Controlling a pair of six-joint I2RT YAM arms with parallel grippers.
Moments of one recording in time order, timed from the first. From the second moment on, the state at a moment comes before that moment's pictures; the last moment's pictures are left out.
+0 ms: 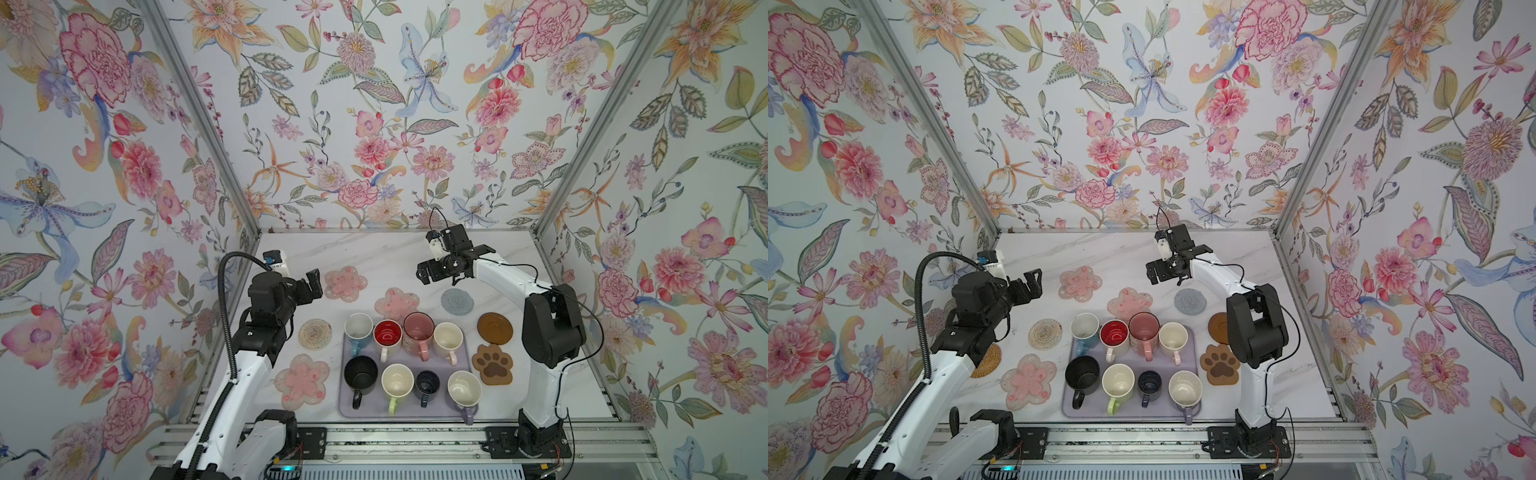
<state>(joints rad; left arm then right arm) -0.09 0.94 0.77 -0.20 -0.01 -0.29 0.43 2.00 1.61 -0.56 -0.14 -0.03</state>
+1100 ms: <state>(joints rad) -0.09 0.92 0.77 -0.24 -0.12 -0.29 0.59 2.38 2.02 -0.77 -0.07 -0.25</state>
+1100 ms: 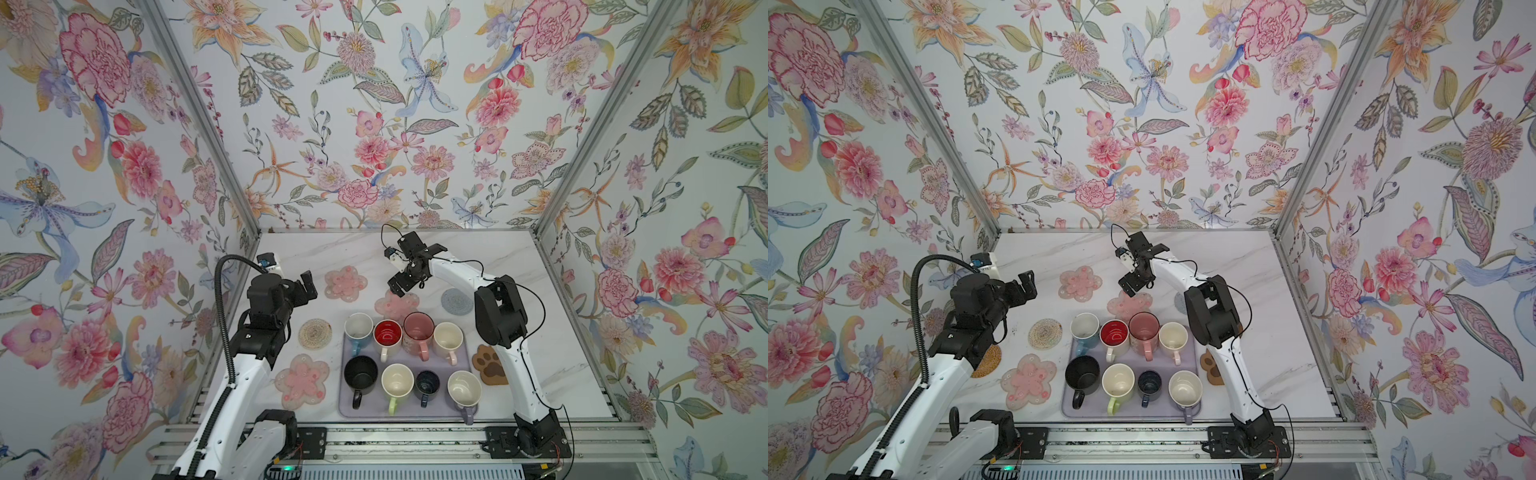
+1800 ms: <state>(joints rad) -0.09 0.93 0.77 -0.26 -0.14 -0.29 0.59 2.46 2.13 -0.79 0.06 -0.25</state>
